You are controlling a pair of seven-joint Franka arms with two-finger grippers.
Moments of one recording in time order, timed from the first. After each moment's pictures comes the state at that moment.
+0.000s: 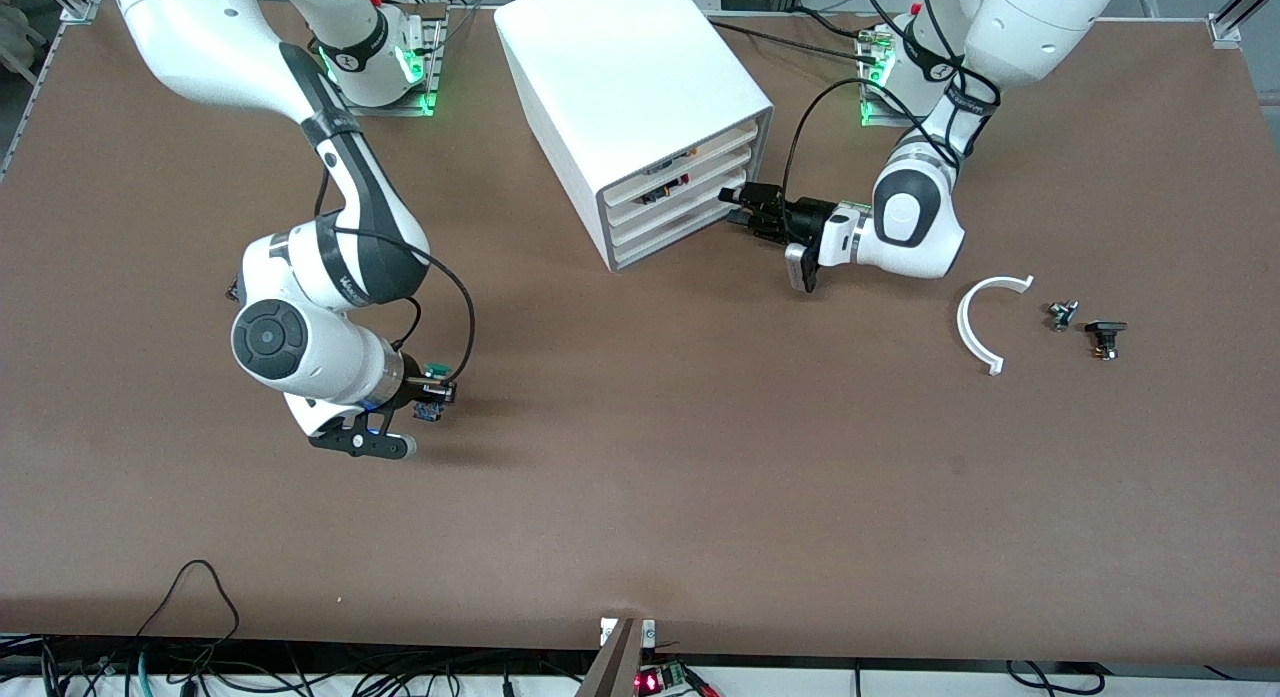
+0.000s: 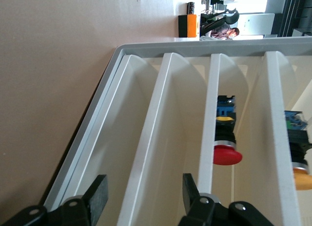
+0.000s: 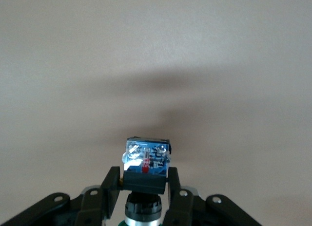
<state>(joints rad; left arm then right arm) -0.10 0.45 -0.26 -2.34 -1.36 1.92 1.11 0.23 0.65 0.12 -1.37 0.02 1.95 0.50</state>
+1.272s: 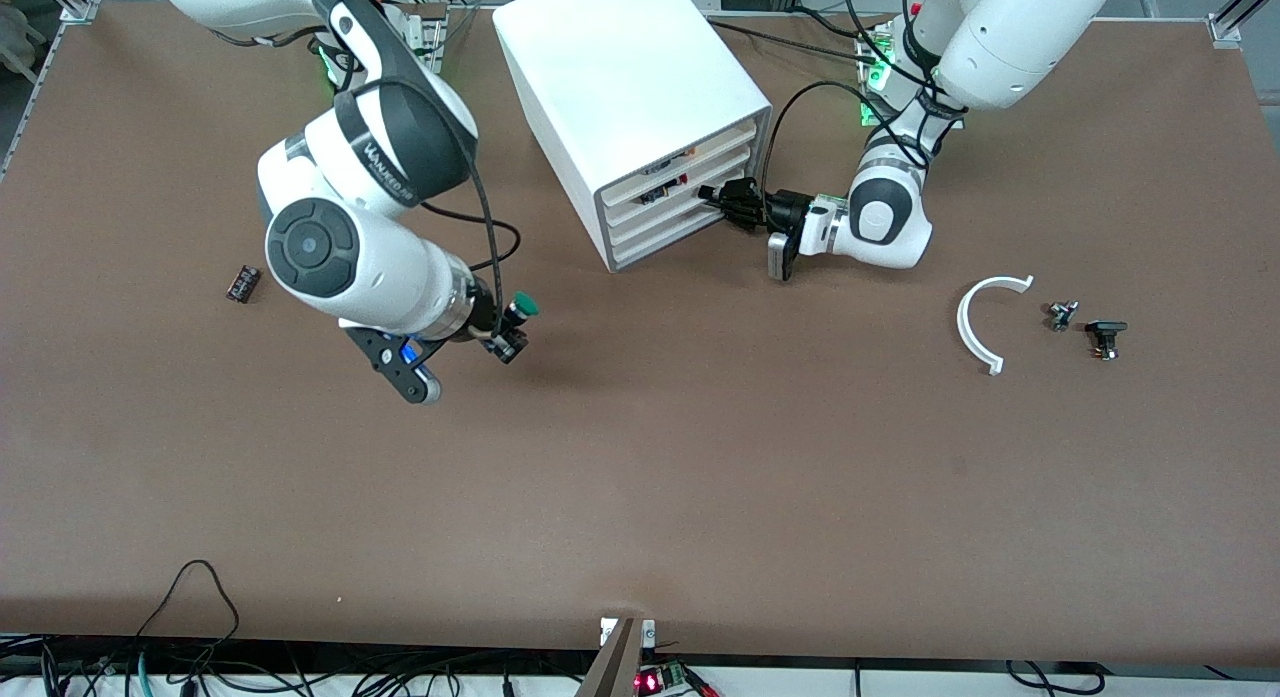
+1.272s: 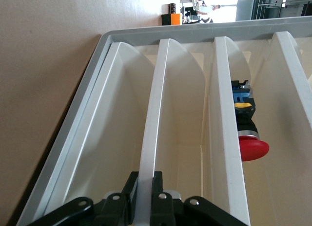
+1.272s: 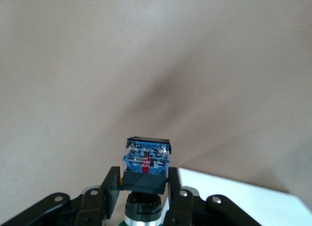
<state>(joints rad) -0.09 0.55 -0.32 -2.36 -1.50 1.91 1.28 0.30 0.63 0.27 -1.09 0.07 1.66 1.34</state>
